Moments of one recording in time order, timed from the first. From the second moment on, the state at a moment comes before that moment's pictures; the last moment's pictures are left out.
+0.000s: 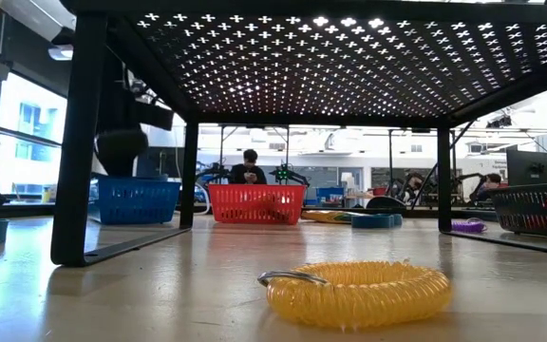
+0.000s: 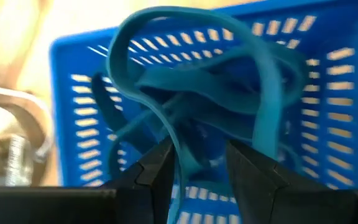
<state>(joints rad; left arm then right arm) 0.13 1.36 0.77 -0.75 -0.37 -0.44 0.60 2.02 1.67 -0.35 0.31 0.17</state>
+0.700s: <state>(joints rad) 0.10 1.36 0.77 -0.74 -0.39 -0.15 0.60 2.02 1.67 -0.35 0.31 0.19</state>
